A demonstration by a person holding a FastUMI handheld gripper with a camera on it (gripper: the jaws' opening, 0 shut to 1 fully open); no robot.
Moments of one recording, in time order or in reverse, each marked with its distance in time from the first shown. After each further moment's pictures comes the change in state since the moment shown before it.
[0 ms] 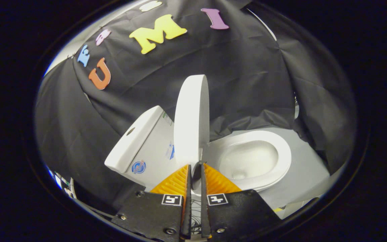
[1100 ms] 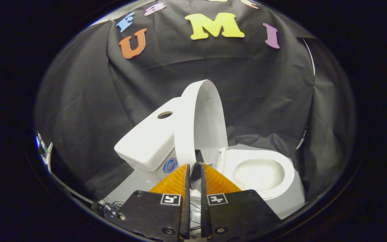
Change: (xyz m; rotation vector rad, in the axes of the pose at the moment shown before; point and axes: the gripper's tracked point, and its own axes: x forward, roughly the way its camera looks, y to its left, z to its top) arm 0.039 0.133 -0.026 -0.333 0.014 -0.040
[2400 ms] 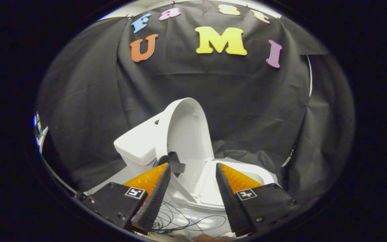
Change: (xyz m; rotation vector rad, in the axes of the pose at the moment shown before) arm -0.066 -0.059 0.014 -0.119 -0.142 -0.065
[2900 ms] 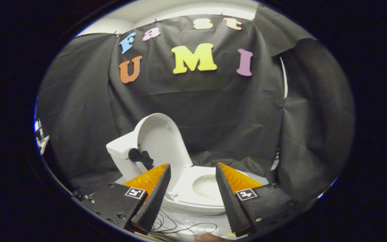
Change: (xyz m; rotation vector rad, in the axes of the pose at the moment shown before) arm -0.097 -0.124 -0.025 0.095 -0.192 -0.046
